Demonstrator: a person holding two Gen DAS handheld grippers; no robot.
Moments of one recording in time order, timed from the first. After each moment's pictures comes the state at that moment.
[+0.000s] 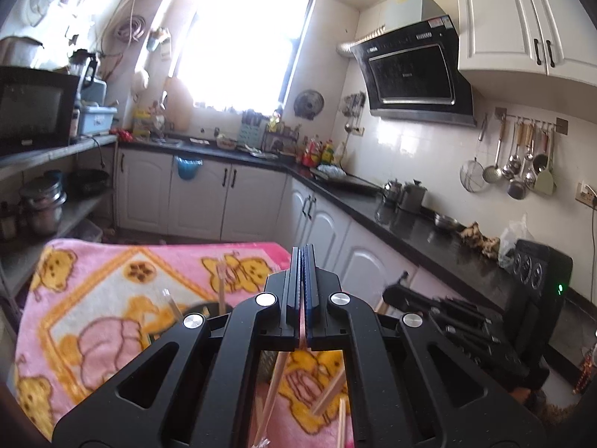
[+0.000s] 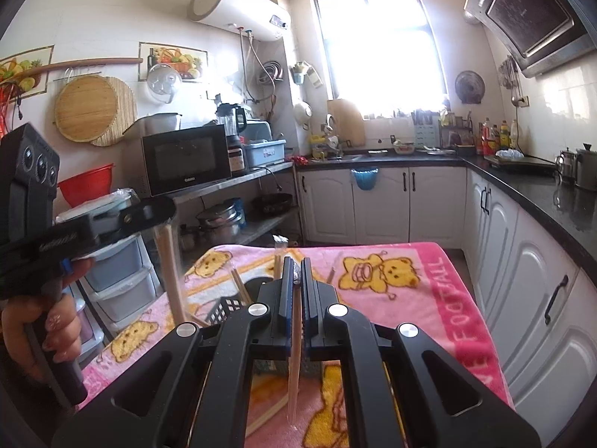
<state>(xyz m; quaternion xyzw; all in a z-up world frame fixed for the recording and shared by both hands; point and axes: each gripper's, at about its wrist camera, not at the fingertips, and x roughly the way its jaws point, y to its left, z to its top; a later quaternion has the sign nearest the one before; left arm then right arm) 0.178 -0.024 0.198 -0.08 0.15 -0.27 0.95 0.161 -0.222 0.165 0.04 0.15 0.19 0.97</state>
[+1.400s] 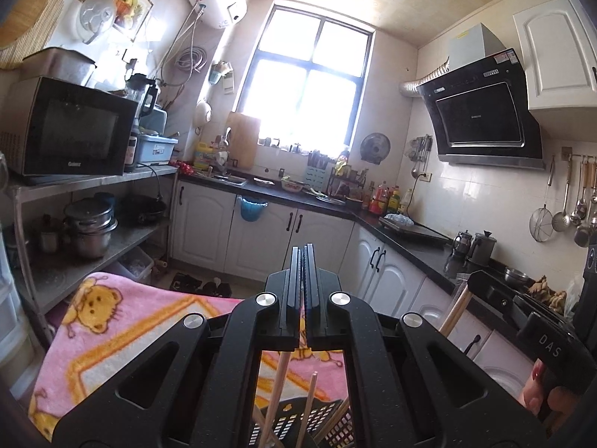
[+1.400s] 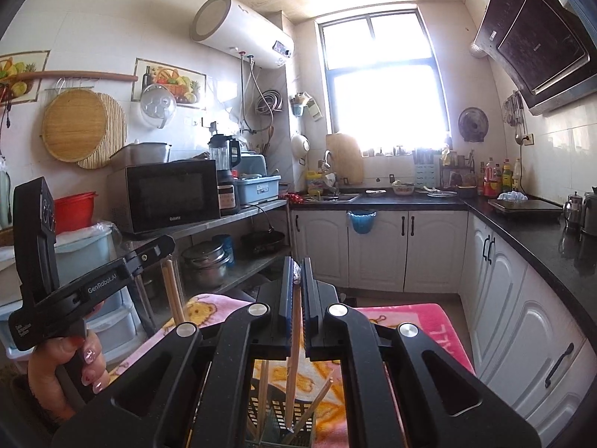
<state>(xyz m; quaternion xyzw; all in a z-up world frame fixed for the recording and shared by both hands) 0.268 0.011 0.213 -0.11 0.09 -0.14 0.98 0.254 -0.194 0.214 0.02 0.09 0.17 0.98</state>
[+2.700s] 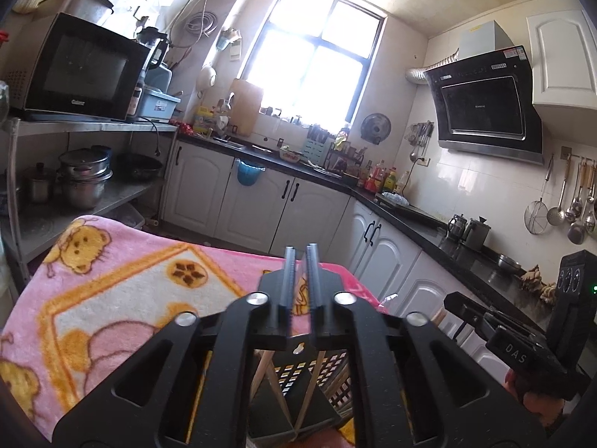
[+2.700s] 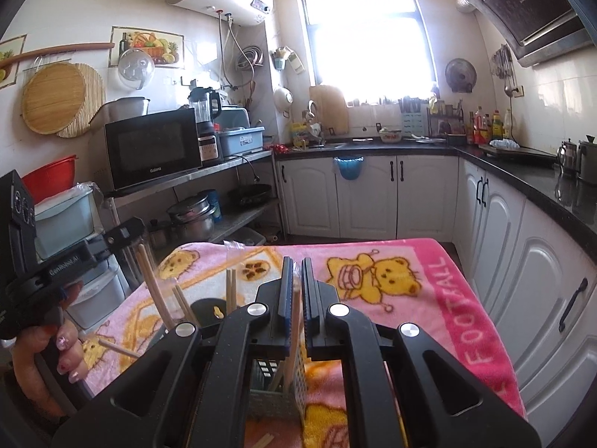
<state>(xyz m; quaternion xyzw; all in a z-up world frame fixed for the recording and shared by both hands) 0.268 0.026 0.134 -0.15 0.13 -0.16 0.97 0.261 -0.205 0.120 0.04 0.18 0.15 0.97</state>
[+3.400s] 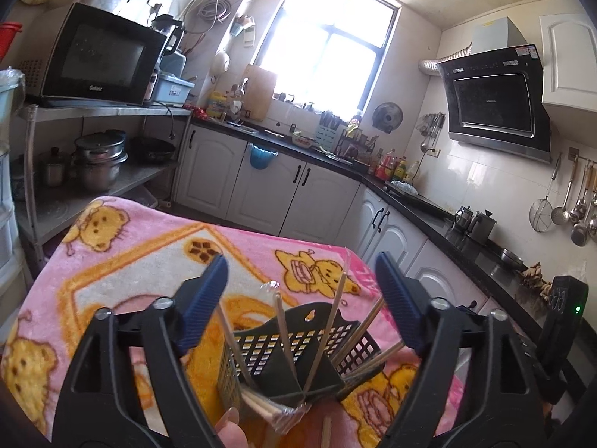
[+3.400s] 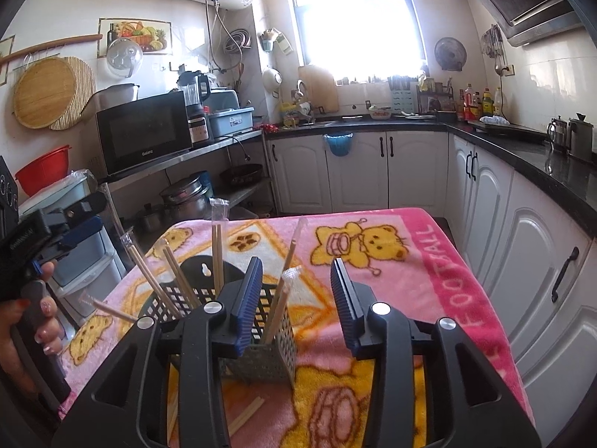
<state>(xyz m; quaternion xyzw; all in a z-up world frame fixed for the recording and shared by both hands) 0.242 0.044 0.134 -0.16 0.17 -0.14 0.96 0.239 -0.220 0.099 0.04 0.22 0.14 0.96</state>
